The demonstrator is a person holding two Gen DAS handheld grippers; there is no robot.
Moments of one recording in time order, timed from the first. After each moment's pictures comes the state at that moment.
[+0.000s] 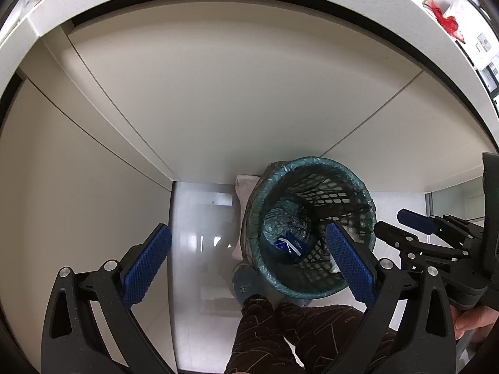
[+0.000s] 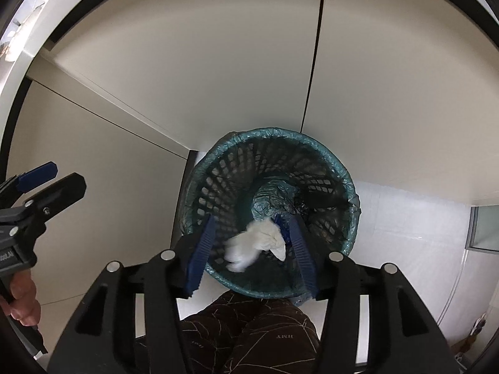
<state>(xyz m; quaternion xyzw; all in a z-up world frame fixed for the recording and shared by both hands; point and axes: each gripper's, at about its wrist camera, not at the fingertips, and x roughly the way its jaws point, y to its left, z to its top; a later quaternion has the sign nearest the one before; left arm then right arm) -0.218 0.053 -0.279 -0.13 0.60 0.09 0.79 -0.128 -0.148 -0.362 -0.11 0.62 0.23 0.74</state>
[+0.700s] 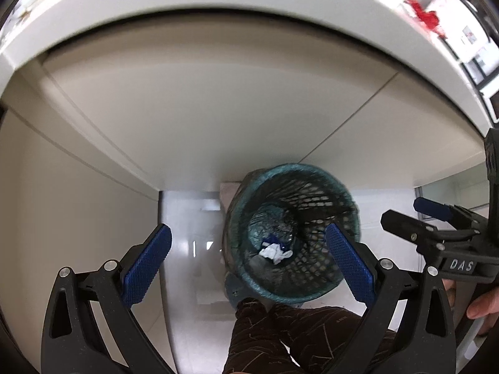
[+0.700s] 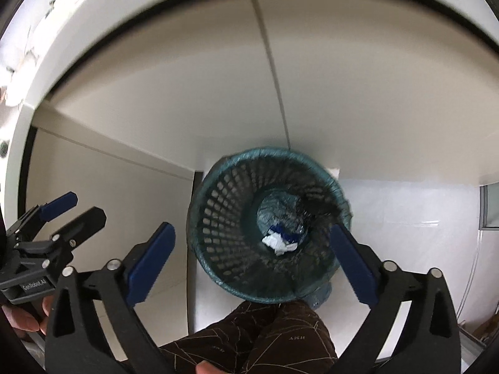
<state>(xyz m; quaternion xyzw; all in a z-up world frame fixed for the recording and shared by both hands) -0.202 0.037 -0.260 -0.13 0.59 0.04 0.80 -0.108 -0.180 -0.323 -0.03 0.61 0.22 0.76</state>
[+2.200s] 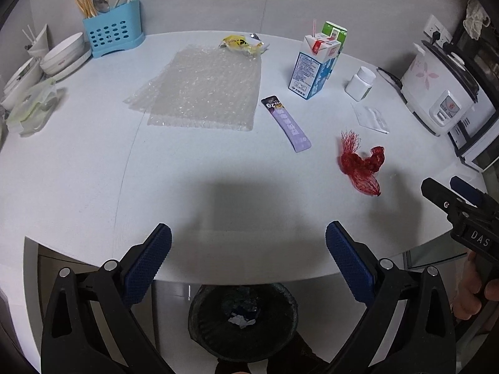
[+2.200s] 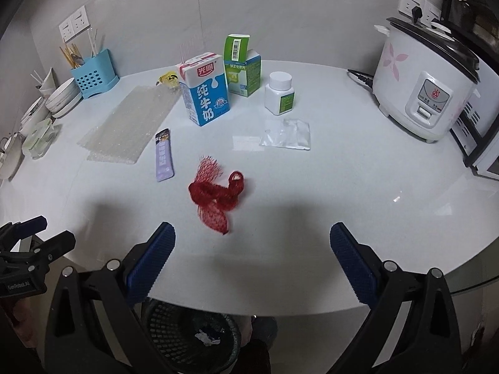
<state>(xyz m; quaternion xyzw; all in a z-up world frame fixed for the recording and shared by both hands) -0.029 -0.034 -0.087 -0.12 0.51 0.07 0.85 0.053 -0.266 -0.102 -0.08 0.43 0.15 0.88</state>
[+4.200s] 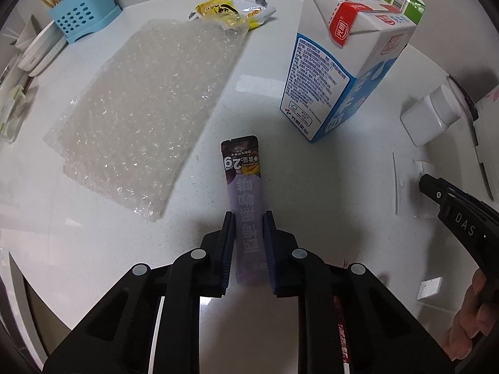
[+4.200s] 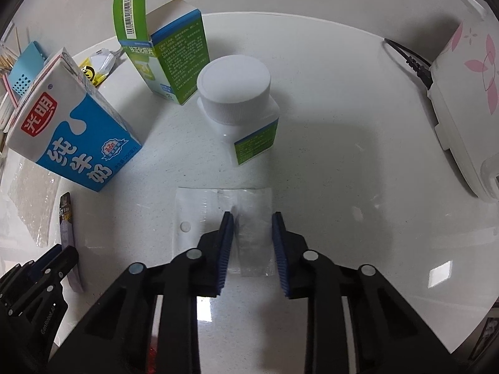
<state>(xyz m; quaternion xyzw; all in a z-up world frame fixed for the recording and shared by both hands) 0.172 -0.075 -0.152 -0.14 0.60 0.17 0.77 0.276 -0.242 -0.169 -0.10 0.55 0.14 0.81</state>
